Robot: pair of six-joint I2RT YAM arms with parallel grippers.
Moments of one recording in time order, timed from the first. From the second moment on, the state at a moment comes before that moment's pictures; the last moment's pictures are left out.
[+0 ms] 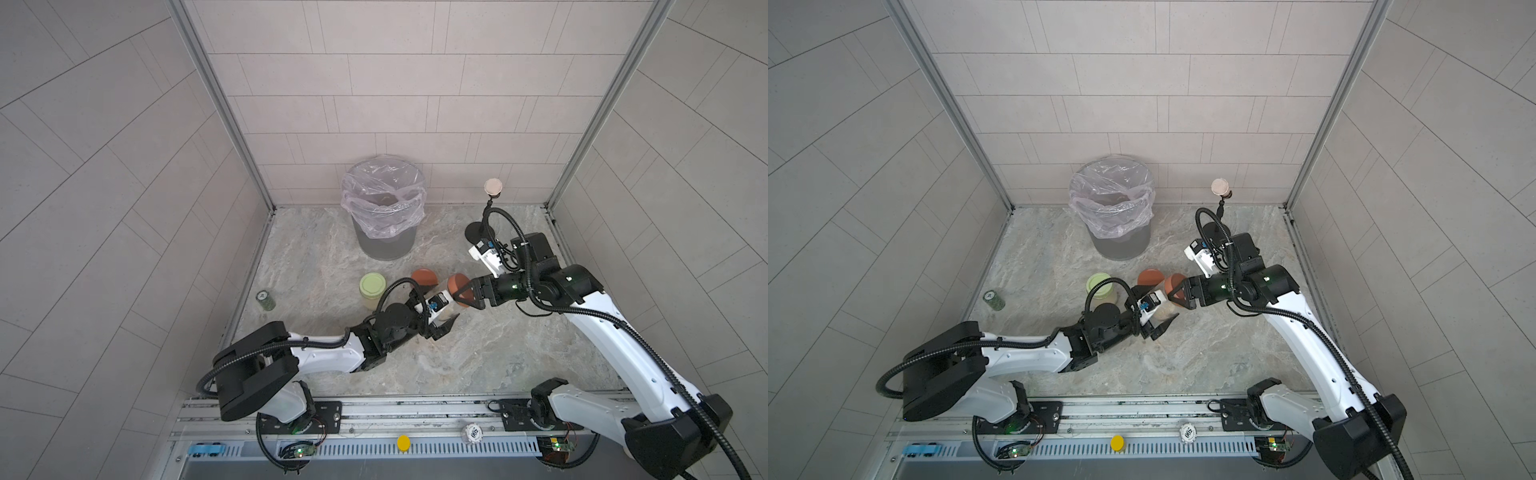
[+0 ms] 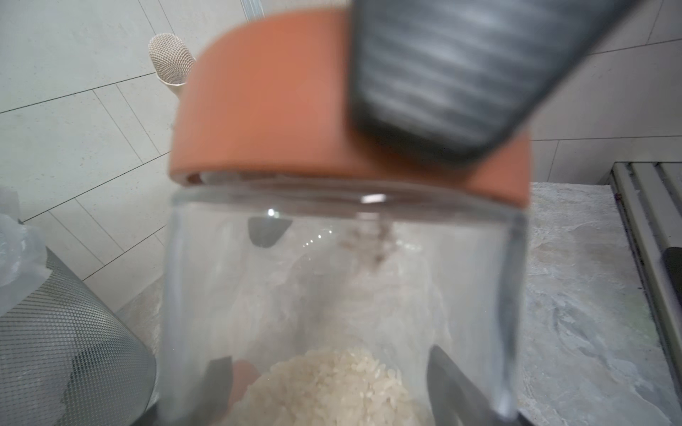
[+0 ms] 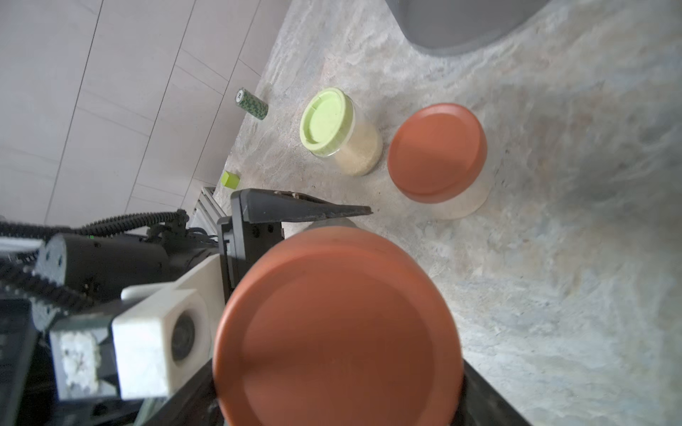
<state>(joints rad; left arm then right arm) -1.06 1.47 0.58 0.77 -0.09 0.24 0.33 1.09 1.13 -0.91 -0.67 0.12</state>
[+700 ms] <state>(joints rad) -1.05 1.48 0.61 0.72 -0.03 0.22 0.36 1.07 1.12 -0.90 -0.61 -0.32</state>
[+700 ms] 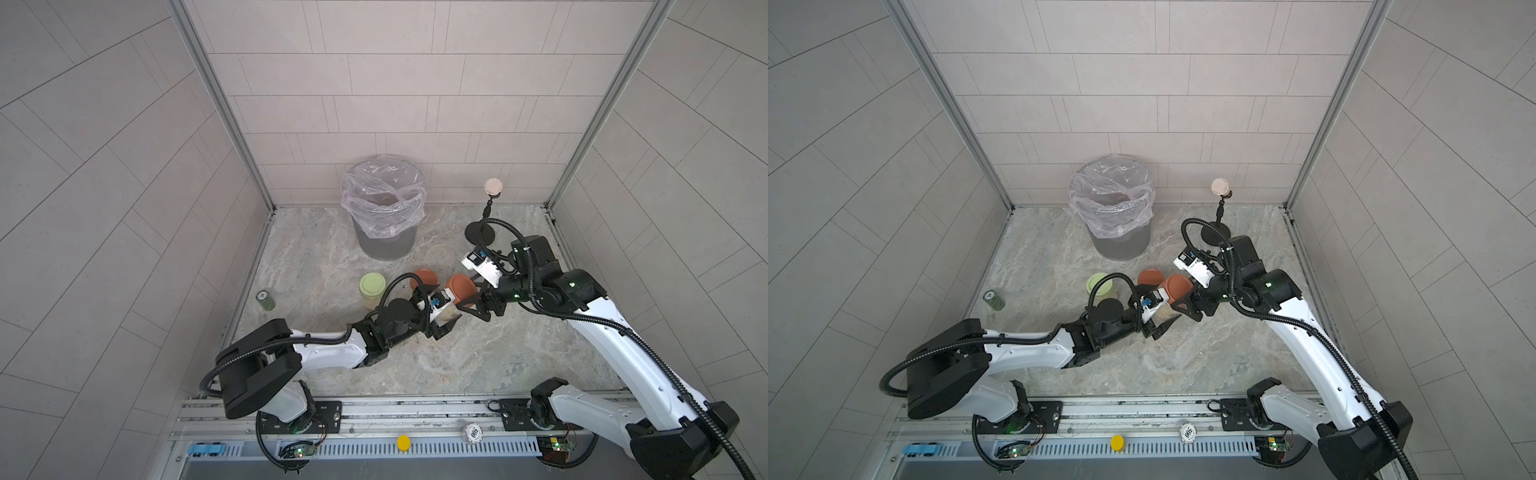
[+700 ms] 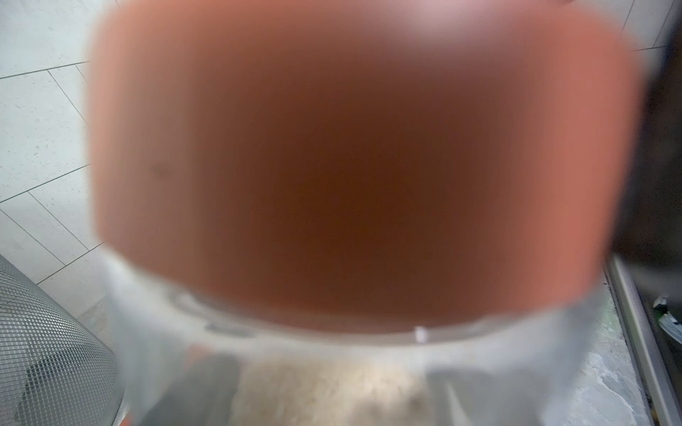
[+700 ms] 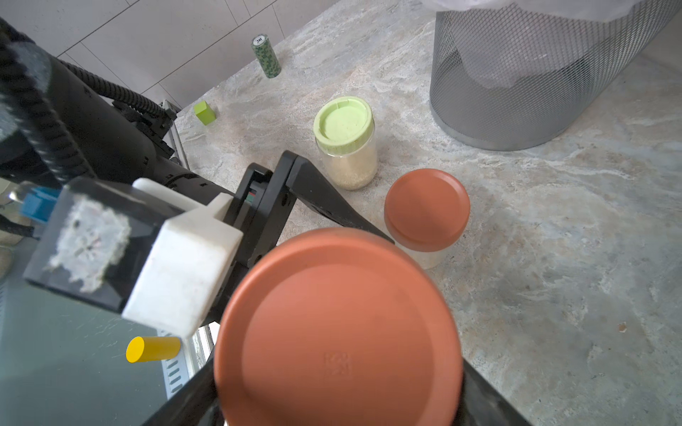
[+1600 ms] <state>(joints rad) -1.05 1.46 0.59 0.77 -0.09 0.26 0.34 0.92 1.07 -0.80 -0.58 -0.24</state>
